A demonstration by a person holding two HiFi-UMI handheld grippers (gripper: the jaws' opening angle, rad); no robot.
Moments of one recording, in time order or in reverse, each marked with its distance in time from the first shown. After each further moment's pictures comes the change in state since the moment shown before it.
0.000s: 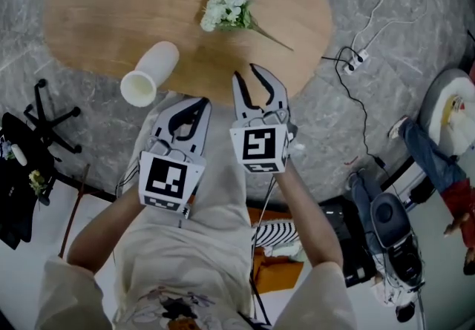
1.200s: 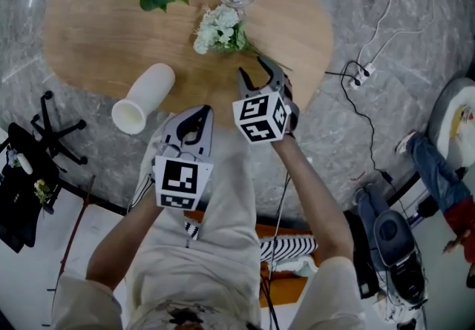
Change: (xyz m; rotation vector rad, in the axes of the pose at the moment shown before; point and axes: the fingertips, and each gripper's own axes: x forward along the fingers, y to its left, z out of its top) left arm 0.065 0.013 -0.021 -0.023 0.053 0.112; right arm 0.099 -0.054 -0.082 -0.053 0.218 0.037
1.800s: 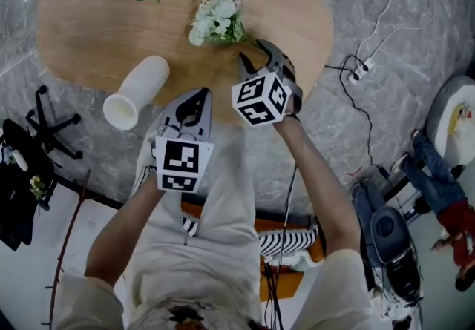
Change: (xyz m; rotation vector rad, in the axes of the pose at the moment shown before) left arm 0.031 0.012 -0.008 -0.010 0.007 0.038; right arm 0.025 -0.015 -0.004 -0.140 0.035 -0.001
